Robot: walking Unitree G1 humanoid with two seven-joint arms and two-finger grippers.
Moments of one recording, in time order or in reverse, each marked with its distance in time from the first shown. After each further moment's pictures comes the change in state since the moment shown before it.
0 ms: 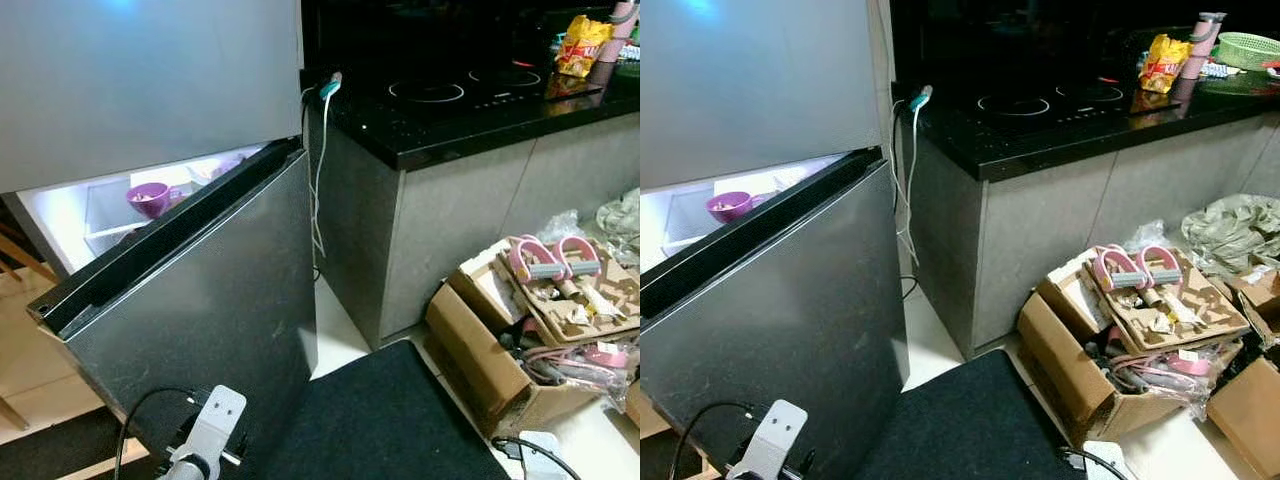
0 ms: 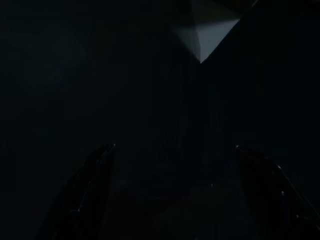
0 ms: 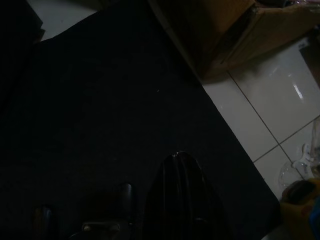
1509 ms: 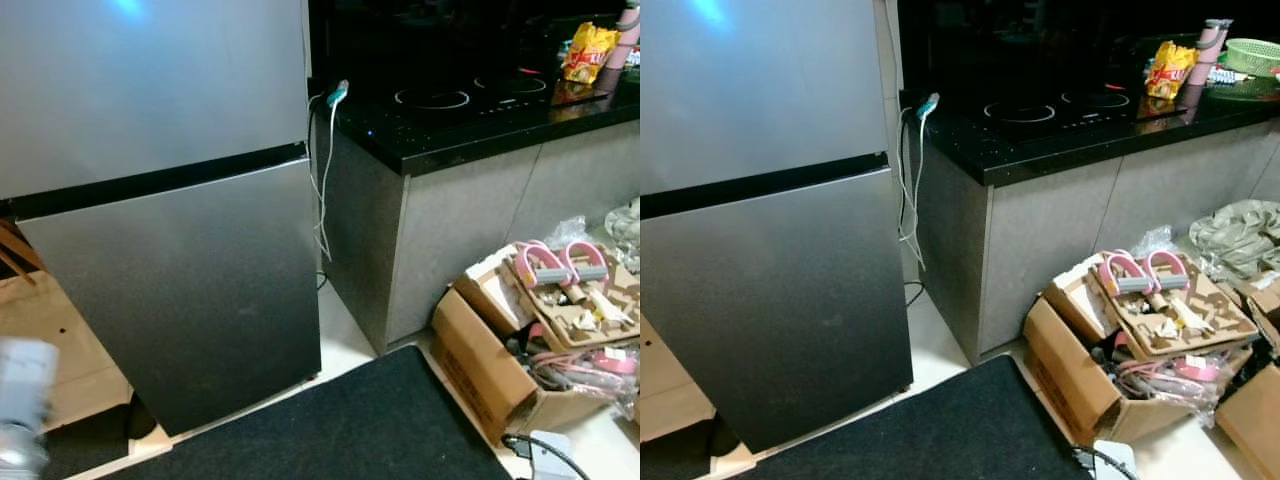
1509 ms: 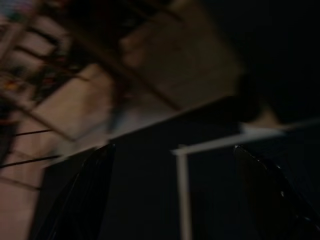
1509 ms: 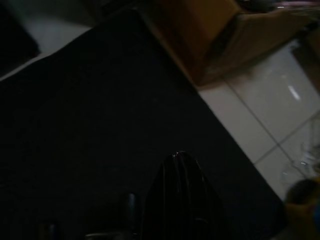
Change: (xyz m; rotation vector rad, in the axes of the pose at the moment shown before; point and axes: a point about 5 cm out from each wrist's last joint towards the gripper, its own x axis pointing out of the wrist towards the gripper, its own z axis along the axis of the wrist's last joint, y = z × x) left arm -0.060 0.159 -0.040 -0.112 0.232 0.740; right arm 0.000 -0.002 0.001 0.053 -0.029 -0.012
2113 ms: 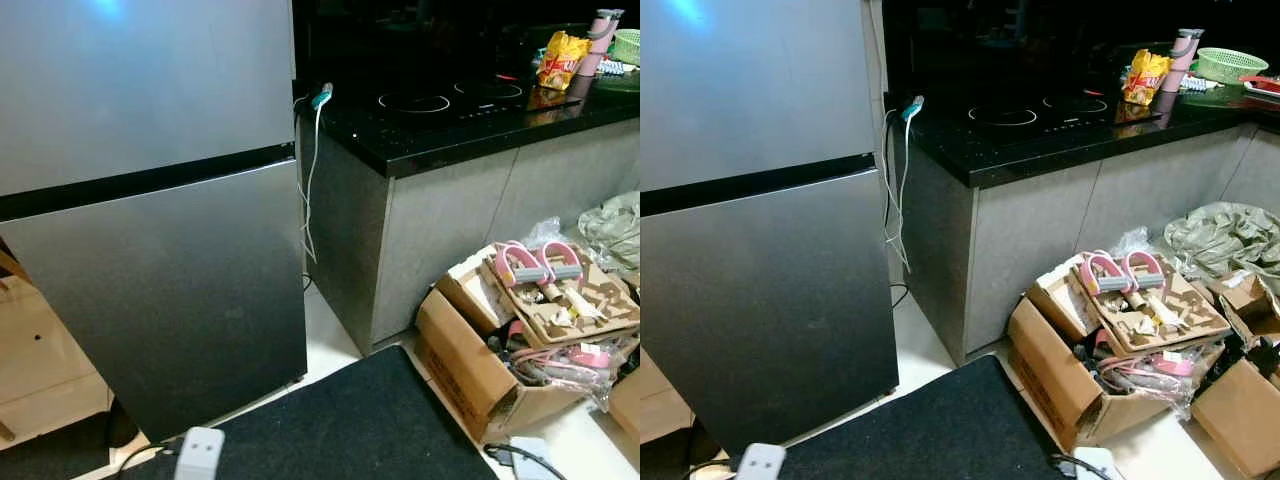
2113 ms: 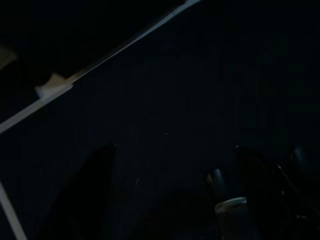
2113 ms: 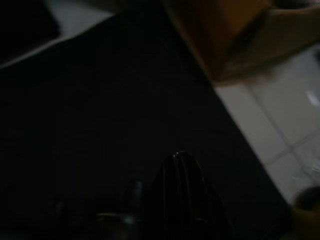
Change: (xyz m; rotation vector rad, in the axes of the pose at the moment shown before) left arm -0.089 -0.171 -0.043 -0.073 0.125 -0.703; right arm -0.001 0.022 -0.014 -0.089 0.047 0.120
